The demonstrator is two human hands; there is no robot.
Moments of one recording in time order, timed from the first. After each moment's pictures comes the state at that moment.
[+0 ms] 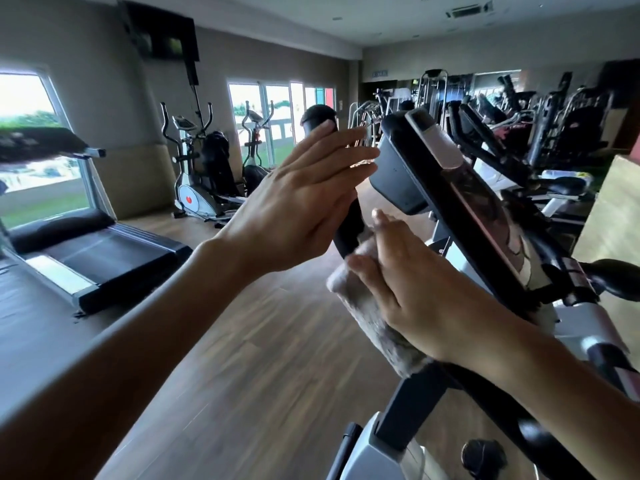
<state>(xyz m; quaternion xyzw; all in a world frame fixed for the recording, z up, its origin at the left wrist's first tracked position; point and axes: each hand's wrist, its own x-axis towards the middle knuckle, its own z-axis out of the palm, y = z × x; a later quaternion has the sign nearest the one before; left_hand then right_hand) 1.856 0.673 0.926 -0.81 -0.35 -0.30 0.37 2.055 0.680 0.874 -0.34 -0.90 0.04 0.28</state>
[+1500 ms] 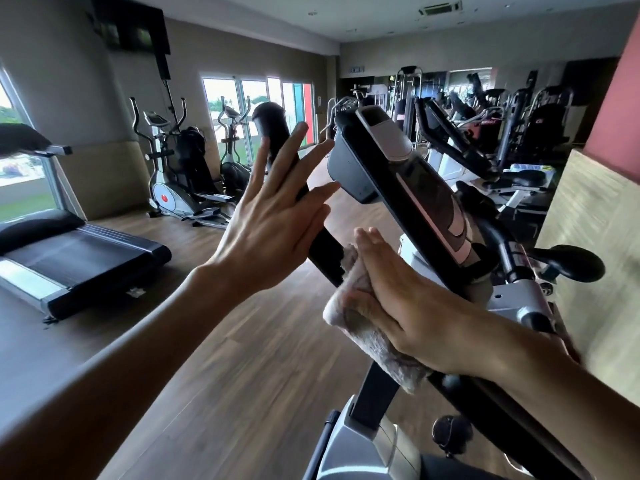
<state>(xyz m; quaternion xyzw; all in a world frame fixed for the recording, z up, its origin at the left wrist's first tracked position) 1.890 0.661 0.893 -0.73 -0.46 -0.30 0.41 2.121 0.662 0.869 -0.32 -0.93 0.15 0.12</state>
